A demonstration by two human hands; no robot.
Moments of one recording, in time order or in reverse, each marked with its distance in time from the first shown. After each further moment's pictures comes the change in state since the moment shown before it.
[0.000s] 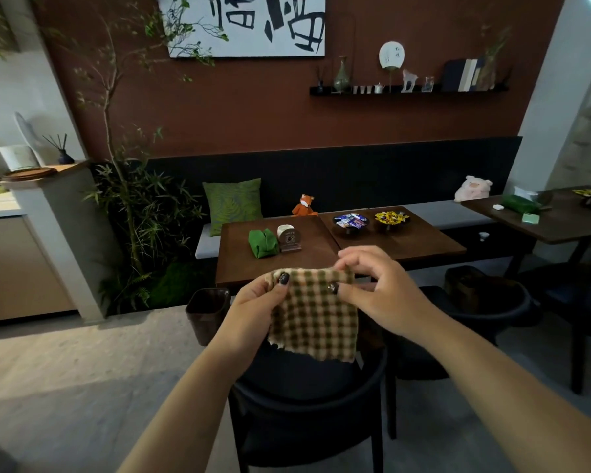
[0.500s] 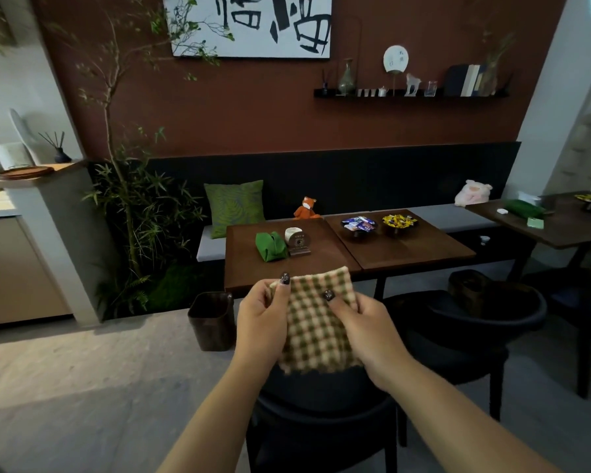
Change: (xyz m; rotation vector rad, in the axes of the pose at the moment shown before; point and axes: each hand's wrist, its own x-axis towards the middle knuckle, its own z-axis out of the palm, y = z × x) left_hand 0.029 -0.026 -0.054 0.192 0.352 0.125; right_hand 0.024 0.010 0.114 0.457 0.188 0.436
